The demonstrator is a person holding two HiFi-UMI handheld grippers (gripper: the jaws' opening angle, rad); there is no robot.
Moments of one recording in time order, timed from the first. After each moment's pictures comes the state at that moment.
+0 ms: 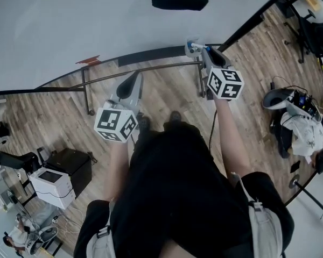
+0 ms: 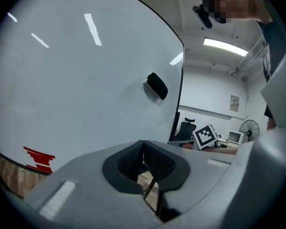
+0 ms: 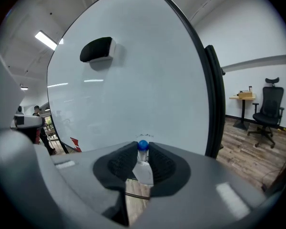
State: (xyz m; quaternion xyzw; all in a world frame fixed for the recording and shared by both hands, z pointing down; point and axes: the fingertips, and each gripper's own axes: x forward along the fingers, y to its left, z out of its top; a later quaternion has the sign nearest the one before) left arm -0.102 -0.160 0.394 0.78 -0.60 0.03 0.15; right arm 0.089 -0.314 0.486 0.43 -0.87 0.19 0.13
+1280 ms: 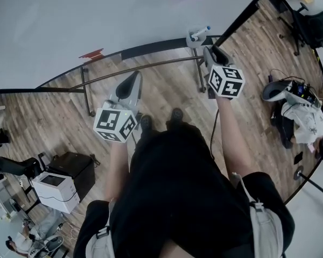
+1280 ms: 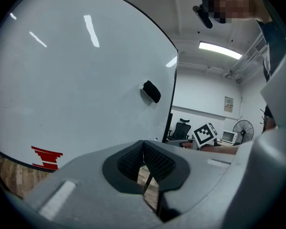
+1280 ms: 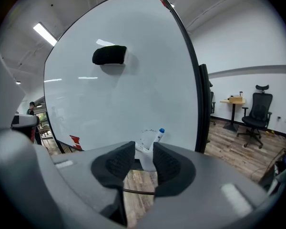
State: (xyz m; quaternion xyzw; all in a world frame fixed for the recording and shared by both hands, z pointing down) left arm -0.120 -0.104 0.384 0.80 -0.58 0.03 0.14; right arm 0.092 -0.258 0.471 0.48 -0.85 0.18 0.14
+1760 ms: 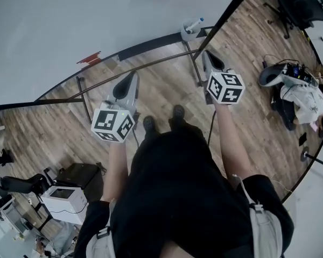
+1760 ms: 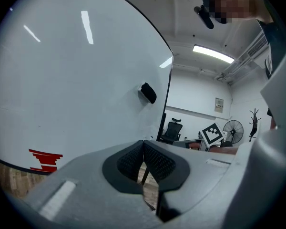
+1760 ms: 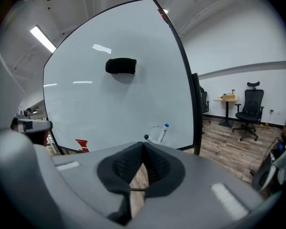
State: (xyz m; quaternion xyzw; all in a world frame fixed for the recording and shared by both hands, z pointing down) left arm -0.143 -0.089 0.386 0.83 -0.54 0.02 0.14; right arm 0.081 -0.193 0.460 0.50 -0.84 0.19 0.12
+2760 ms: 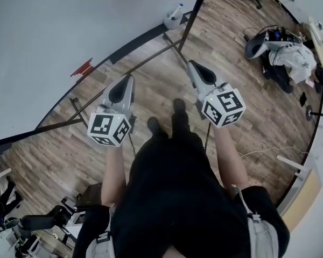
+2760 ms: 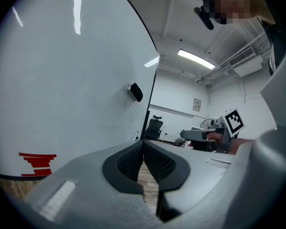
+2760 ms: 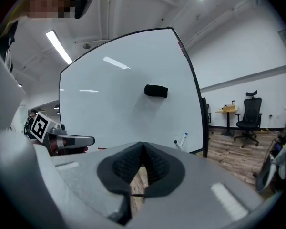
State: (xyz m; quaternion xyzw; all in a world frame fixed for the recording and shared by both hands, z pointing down) left arm -0.168 -0.051 0.391 0.89 -0.42 0.03 0.14; right arm 0.009 -0.052 0.387 0.51 -0.85 0.14 0.05
